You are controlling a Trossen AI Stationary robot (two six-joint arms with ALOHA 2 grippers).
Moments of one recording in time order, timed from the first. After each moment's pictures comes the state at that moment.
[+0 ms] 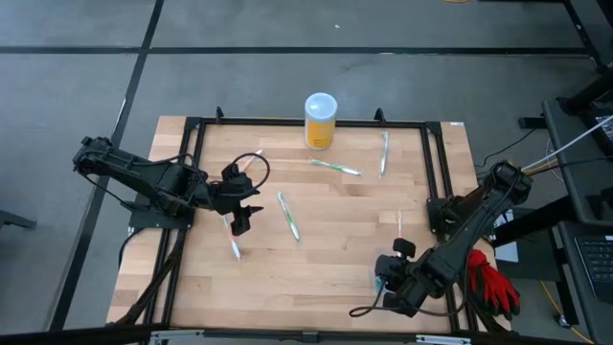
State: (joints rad) left arm -0.31 1.12 1.11 -0.83 -0.43 -0.48; right arm 0.87 1.60 1.16 -0.92 0.28 1.12
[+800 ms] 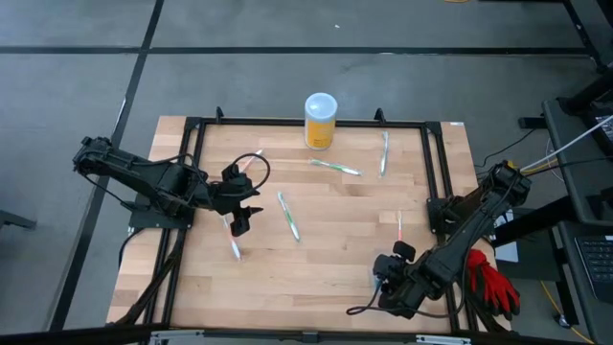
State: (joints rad) left arm -0.31 1.12 1.11 -0.83 -0.42 -0.48; right arm 0.87 1.62 1.16 -0.88 0.27 1.22
